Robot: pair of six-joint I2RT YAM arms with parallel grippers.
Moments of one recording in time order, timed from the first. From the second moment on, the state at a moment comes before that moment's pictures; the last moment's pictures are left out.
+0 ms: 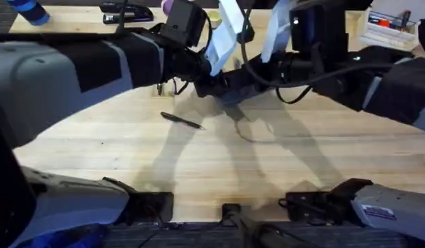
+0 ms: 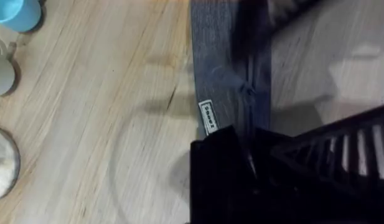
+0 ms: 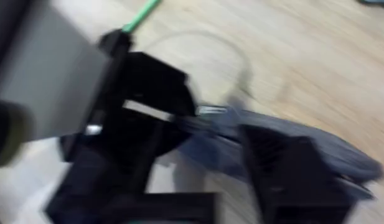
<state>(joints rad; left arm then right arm) -0.44 1.59 0.96 -0.33 0.44 0.69 0.48 1.36 0.85 -0.20 -0.27 0.02</state>
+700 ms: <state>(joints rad) -0.45 1.59 0.96 -0.31 0.45 0.67 0.53 1.12 0.85 -0.49 -0.03 -0.07</state>
